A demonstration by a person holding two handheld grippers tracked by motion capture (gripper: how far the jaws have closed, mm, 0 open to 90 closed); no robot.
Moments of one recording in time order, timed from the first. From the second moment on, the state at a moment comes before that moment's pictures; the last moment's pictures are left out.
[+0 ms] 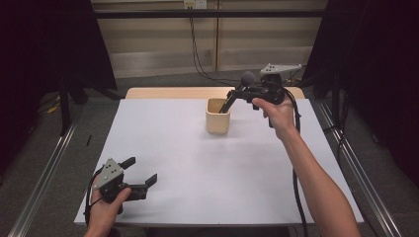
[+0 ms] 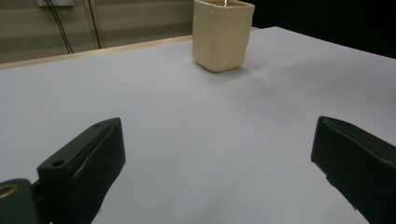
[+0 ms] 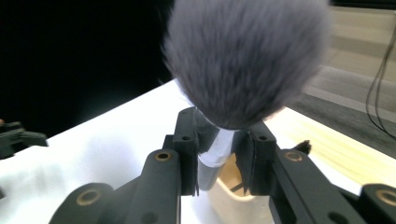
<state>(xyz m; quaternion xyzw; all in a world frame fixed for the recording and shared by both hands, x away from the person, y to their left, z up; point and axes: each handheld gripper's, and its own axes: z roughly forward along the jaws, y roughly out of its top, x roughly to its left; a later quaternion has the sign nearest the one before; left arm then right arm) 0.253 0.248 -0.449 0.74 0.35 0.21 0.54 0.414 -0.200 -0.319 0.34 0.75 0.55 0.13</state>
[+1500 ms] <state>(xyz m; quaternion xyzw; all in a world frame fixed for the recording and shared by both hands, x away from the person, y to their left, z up) 0.251 0.248 -0.448 0.75 0.34 0.20 0.53 0.452 -0.179 -0.350 0.37 0.76 0.51 0.14</state>
